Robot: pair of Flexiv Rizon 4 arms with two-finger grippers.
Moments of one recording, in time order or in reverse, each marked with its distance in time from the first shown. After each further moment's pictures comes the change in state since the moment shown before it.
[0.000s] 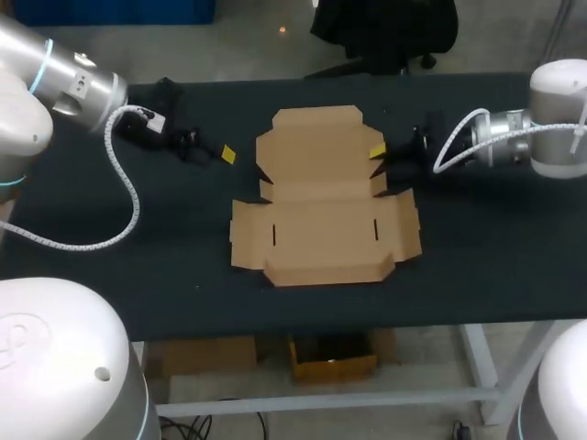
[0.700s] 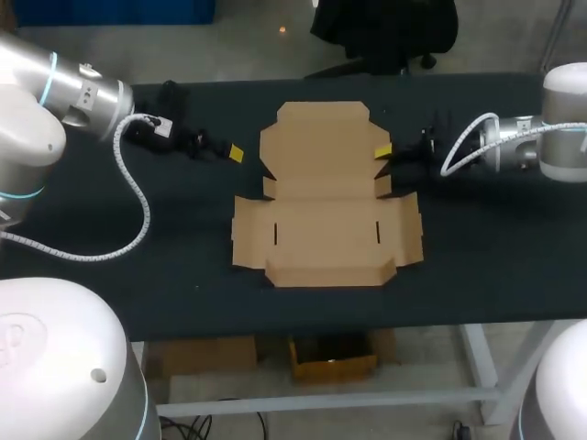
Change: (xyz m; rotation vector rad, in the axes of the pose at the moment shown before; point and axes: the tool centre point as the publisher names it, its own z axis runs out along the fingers) left arm -0.001 -0.010 0.015 0.068 0.018 0.058; right arm 0.006 -0.007 -0.010 -0.022 0.034 -0.048
